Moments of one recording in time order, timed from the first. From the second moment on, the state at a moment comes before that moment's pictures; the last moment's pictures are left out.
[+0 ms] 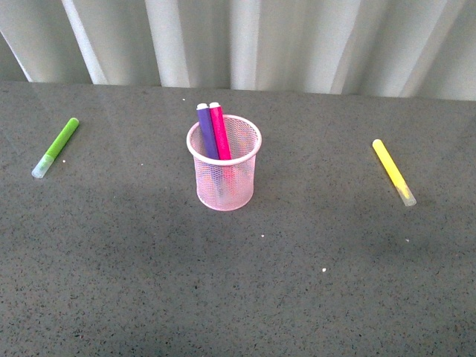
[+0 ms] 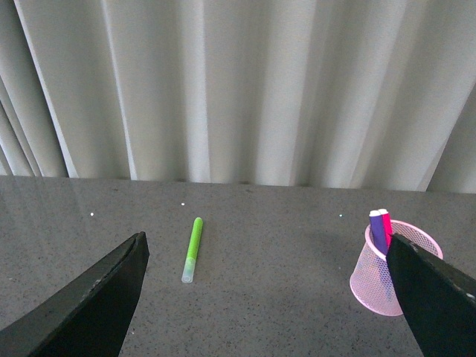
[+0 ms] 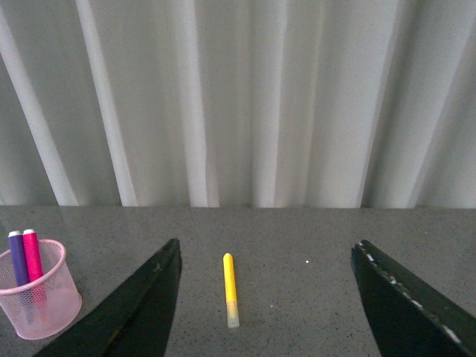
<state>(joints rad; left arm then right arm) 0.00 0.00 0.01 0.00 0.00 0.00 0.00 0.00 0.02 0.00 0.00 0.00</state>
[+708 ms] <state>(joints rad) 0.00 0.00 0.01 0.00 0.00 0.00 0.00 0.00 0.02 0.00 0.00 0.00</state>
